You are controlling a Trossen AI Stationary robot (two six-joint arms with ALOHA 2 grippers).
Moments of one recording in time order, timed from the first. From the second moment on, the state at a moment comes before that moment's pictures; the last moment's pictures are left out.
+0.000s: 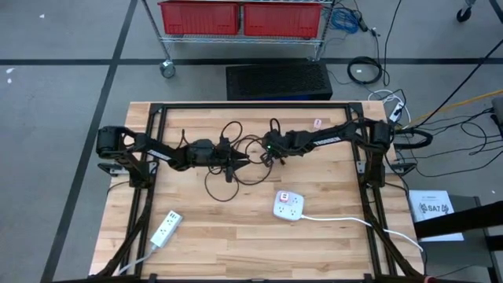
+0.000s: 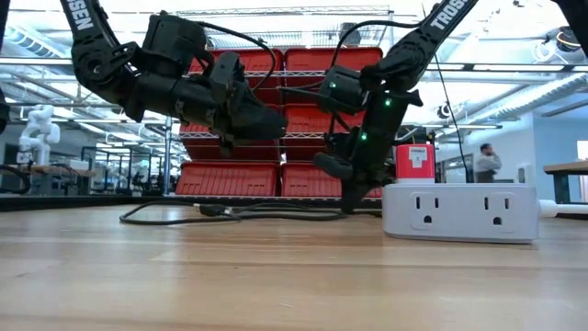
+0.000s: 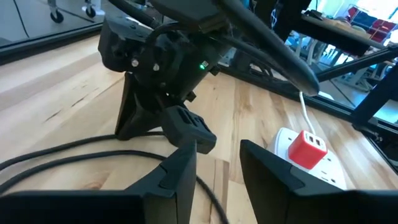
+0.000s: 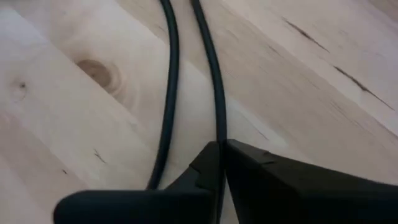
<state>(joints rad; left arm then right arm) 0.16 1.60 0.48 0.93 0.11 -0.31 -0.24 1.92 1.07 -0.30 0.27 0.58</state>
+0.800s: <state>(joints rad) 0.13 1.60 0.48 1.02 -0.13 -0.28 -0.07 1.65 1.07 -0.03 0.62 0.45</state>
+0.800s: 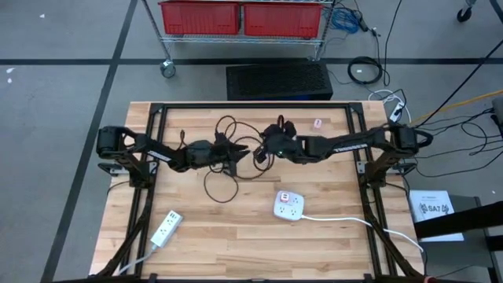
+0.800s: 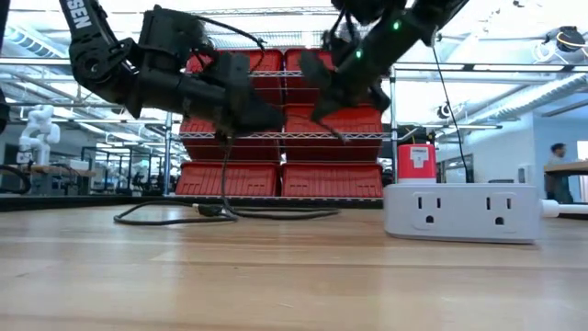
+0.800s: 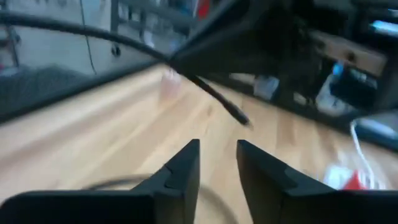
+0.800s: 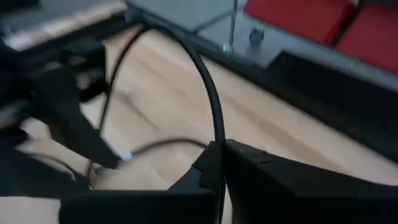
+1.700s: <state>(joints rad) 0.12 1.65 0.49 1.10 -0.08 -0.39 -0.08 1.70 1.07 -0.39 0.44 0.77</state>
